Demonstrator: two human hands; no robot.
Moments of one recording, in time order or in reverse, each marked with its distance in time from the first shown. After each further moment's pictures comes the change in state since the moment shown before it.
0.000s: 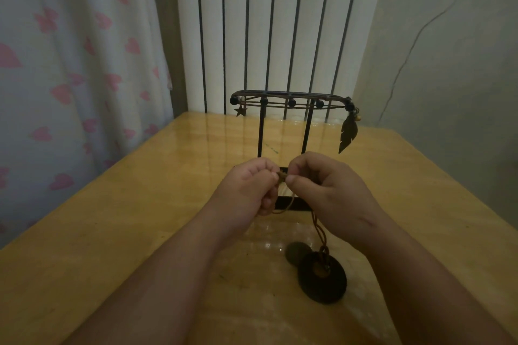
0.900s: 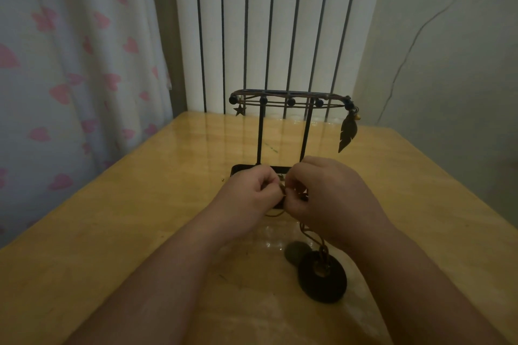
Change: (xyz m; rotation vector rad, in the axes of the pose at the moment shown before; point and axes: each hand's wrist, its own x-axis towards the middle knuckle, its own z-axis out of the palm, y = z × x) left_hand 0.001 -0.002 -0.001 0.491 -0.001 0.078; right_hand 0.001 -0.003 0.007 -0.697 0.027 -0.242
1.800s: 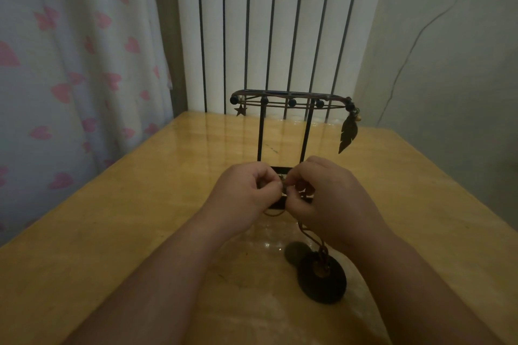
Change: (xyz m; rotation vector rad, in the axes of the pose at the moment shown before) left_hand -0.002 0.001 -0.003 -0.003 0.096 0.019; right_hand -0.005 0.001 -0.001 0.177 0.016 0.070
